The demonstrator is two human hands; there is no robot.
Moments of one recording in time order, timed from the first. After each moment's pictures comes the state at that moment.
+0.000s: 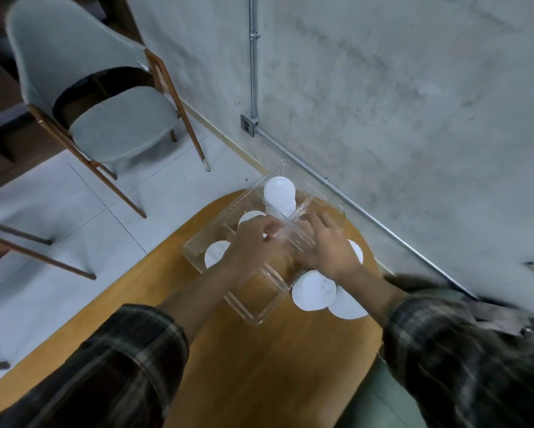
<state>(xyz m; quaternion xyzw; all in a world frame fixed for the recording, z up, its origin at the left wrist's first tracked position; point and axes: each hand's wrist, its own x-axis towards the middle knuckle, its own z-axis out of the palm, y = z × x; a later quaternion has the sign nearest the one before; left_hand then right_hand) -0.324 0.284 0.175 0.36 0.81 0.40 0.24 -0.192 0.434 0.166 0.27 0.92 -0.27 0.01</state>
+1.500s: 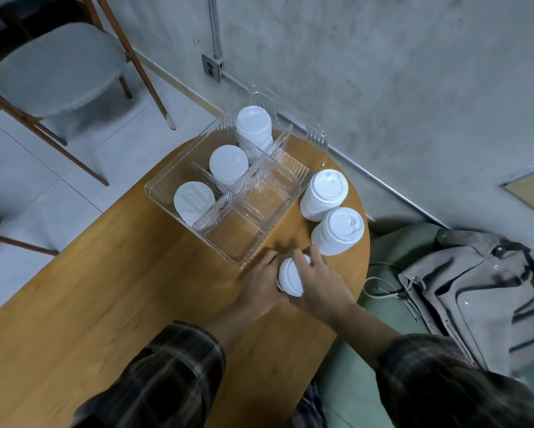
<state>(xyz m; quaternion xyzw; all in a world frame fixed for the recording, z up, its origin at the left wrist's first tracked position) -0.167 0.210 0.021 0.41 0.80 0.27 0.35 -0.051 0.312 0.095 0.28 0.92 -0.20 0.16</state>
